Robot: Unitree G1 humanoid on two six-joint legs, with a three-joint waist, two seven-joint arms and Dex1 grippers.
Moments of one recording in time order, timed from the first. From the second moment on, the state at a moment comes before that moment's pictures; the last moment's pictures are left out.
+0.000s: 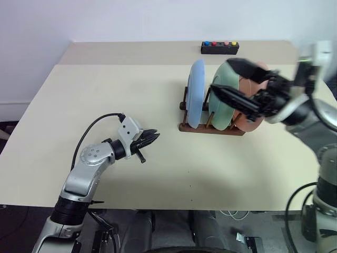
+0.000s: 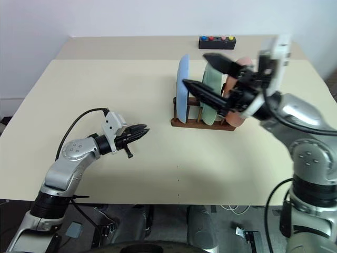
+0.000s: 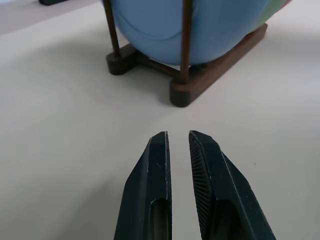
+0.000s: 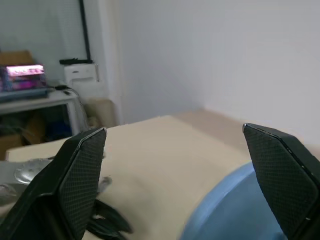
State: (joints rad) left arm -0.25 0.47 -0.10 -0.20 -0.27 0.33 -0.74; right arm -0.41 -0.78 -0.42 -0.50 1.02 0.66 0.64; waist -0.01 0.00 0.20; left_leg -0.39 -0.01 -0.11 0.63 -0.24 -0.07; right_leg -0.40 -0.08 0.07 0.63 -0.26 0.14
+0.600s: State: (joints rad) left arm -0.31 0.42 -0.13 -0.02 -0.21 0.23 -0.73; right arm 0.23 -0.76 -0.59 -0.15 0.50 0.29 0.88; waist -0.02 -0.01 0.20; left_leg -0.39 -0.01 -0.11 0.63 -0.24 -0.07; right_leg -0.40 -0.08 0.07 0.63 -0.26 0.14
